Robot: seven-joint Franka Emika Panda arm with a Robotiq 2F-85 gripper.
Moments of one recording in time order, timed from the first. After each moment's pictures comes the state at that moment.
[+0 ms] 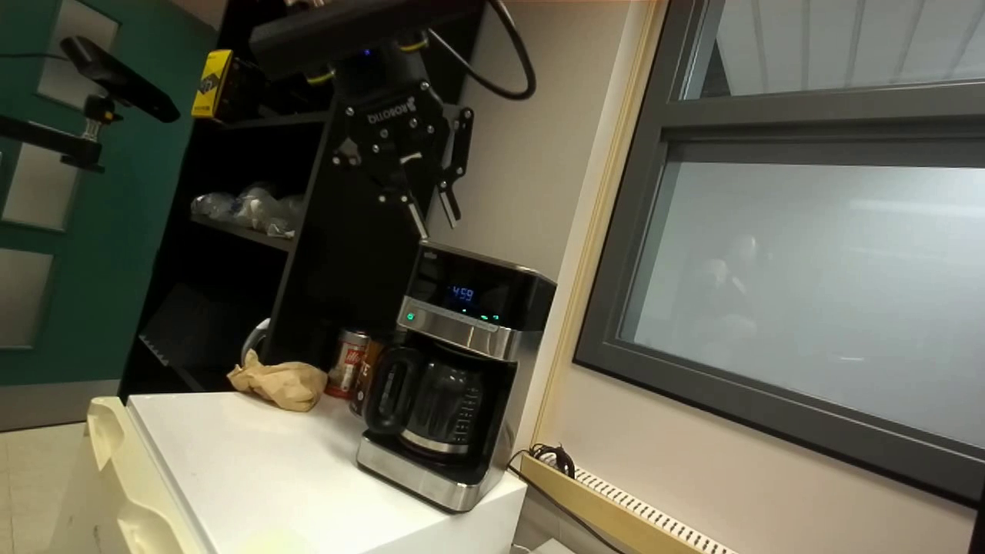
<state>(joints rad) -0.11 0.10 -0.07 -2.26 -0.87 3.14 -0.14</state>
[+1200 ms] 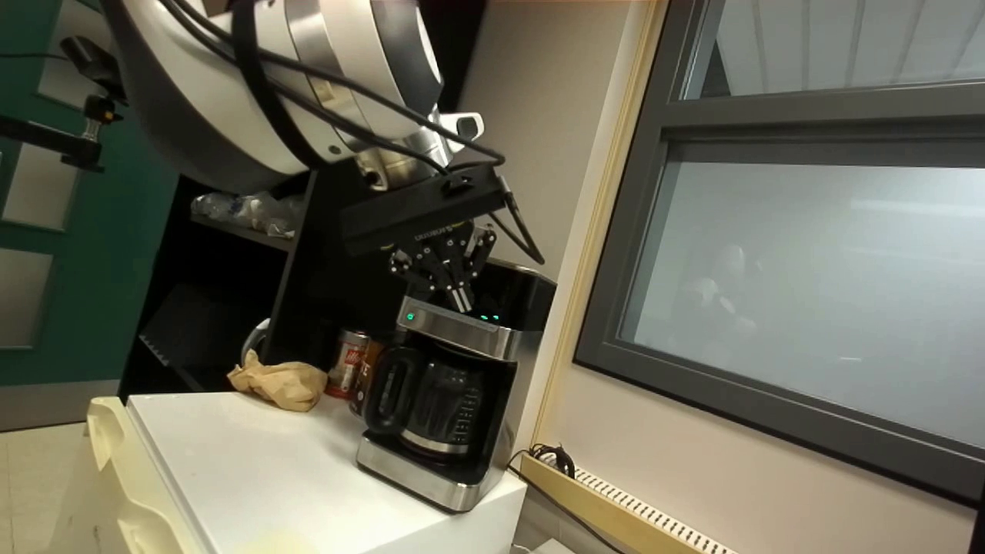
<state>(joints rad) 0.03 0.51 -0.22 -1.93 -0.85 3.34 0.02</state>
